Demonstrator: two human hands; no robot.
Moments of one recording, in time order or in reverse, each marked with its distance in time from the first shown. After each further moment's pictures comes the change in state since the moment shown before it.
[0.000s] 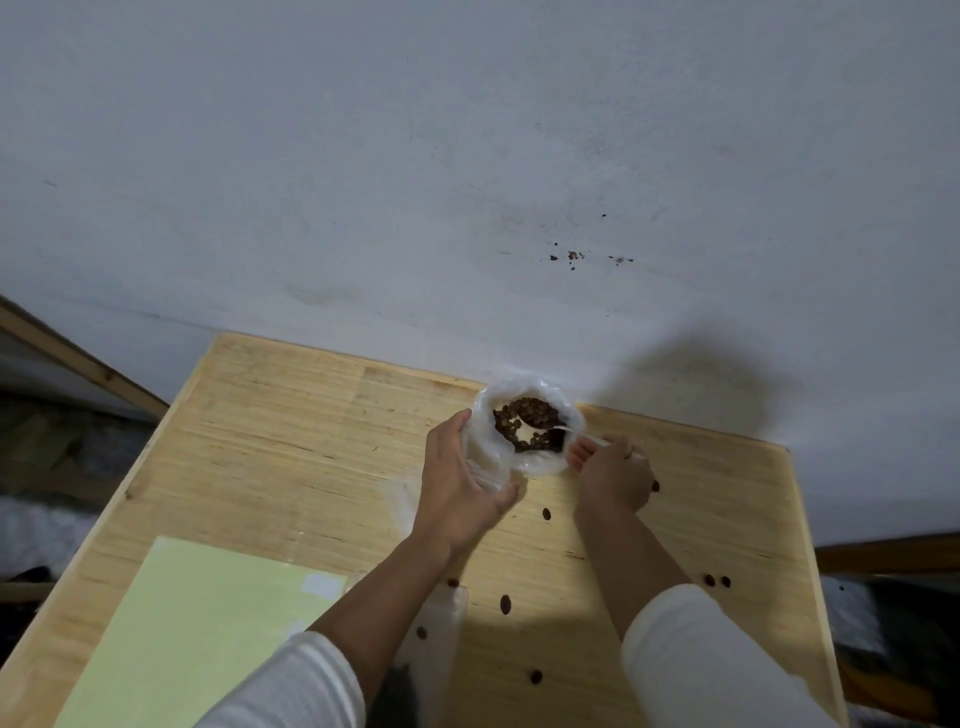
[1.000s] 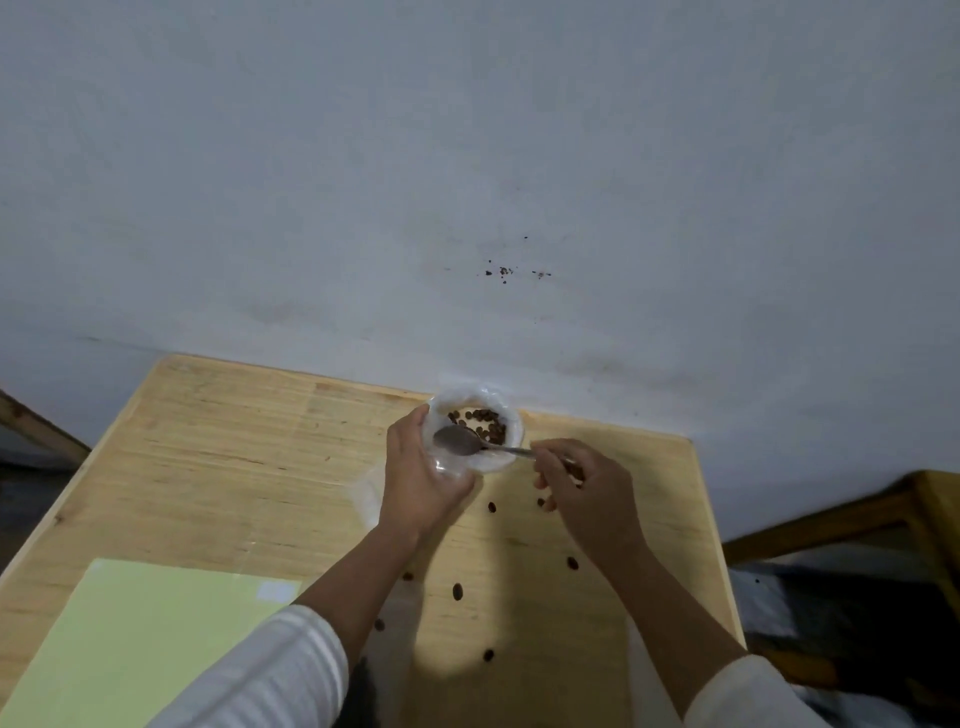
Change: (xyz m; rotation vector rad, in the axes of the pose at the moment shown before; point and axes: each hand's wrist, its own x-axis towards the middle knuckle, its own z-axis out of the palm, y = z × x) left_hand -0.006 0.009 0.003 -0.001 0.099 0.148; right_hand -0.053 -0.033 -0.096 -0.400 -0.524 -0.783
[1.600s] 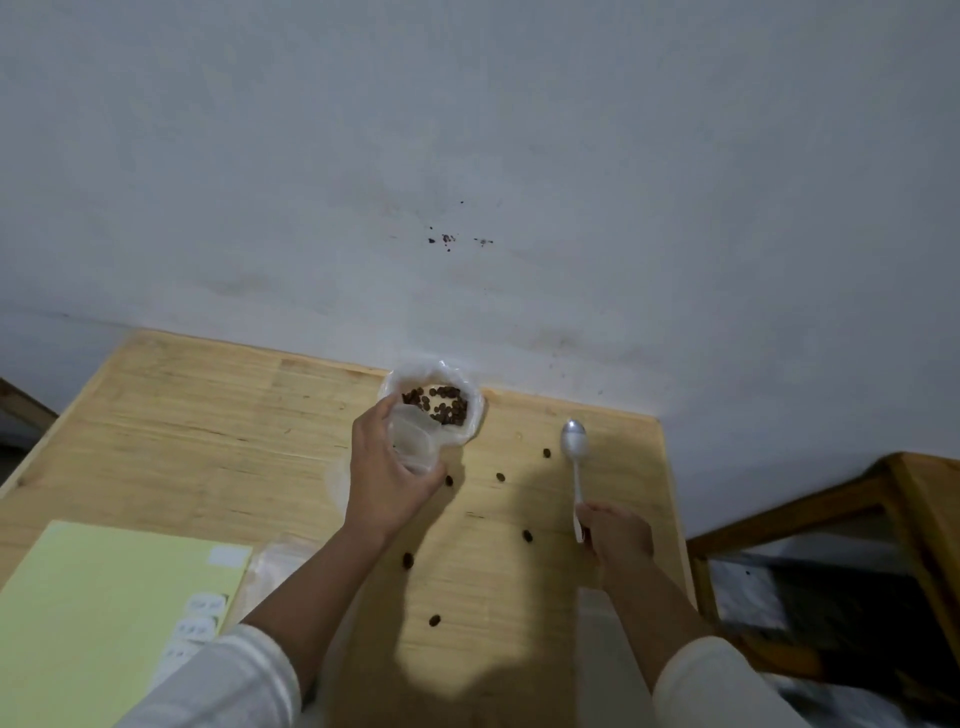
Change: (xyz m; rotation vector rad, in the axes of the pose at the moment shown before) left_hand -0.033 0.011 0.023 0.039 0.105 0.073; right_hand -0.014 0.118 -0.056 0.035 0.187 0.852
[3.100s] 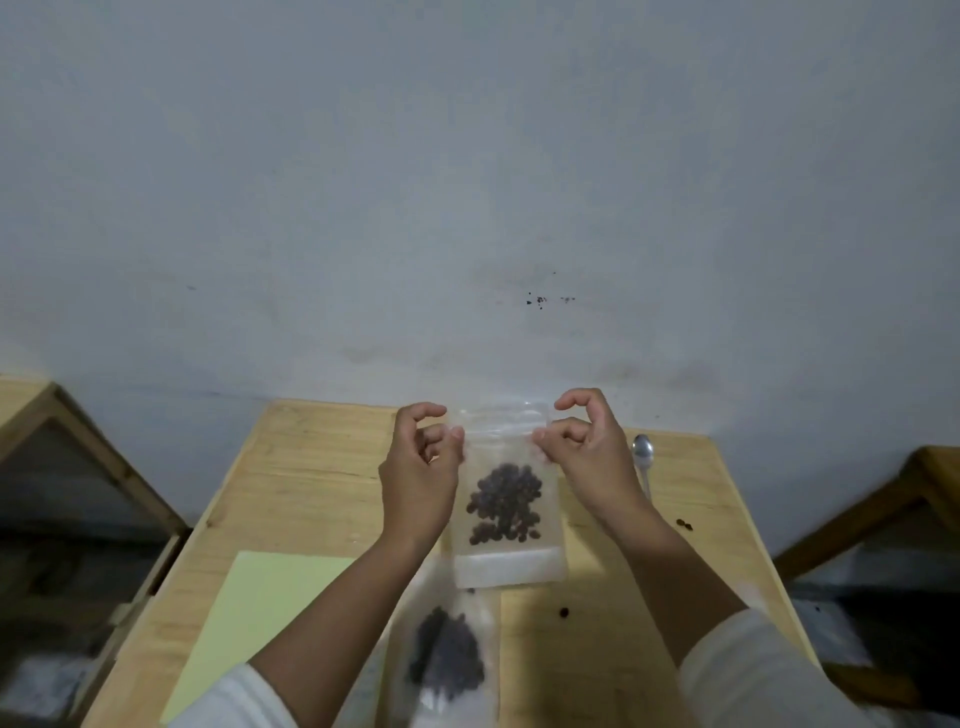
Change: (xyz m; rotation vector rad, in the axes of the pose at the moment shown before) left_hand -0.030 0.037 -0.155 -0.419 0.067 -0.005; right_hand -0.205 -0.091 0.062 0.194 -0.340 -0.810
